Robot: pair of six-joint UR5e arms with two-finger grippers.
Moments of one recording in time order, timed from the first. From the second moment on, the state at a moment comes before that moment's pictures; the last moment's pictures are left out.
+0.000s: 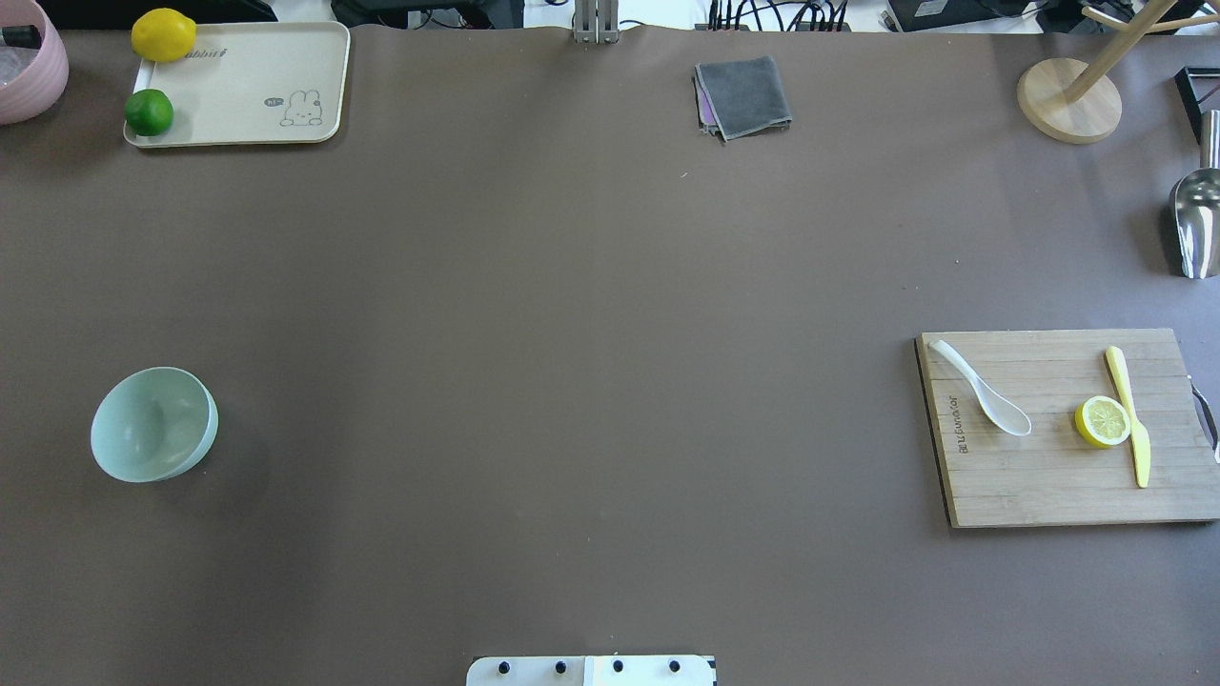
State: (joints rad) left arm -1.54 -1.23 -2.00 -1.66 -2.33 -0.01; right arm 1.61 -1.85 1.86 -1.63 2.31 -0.21
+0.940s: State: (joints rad) left arm -1.54 -1.22 -1.99 -1.69 -2.34 -0.01; right arm 1.61 -1.85 1.86 -1.62 2.35 -0.21
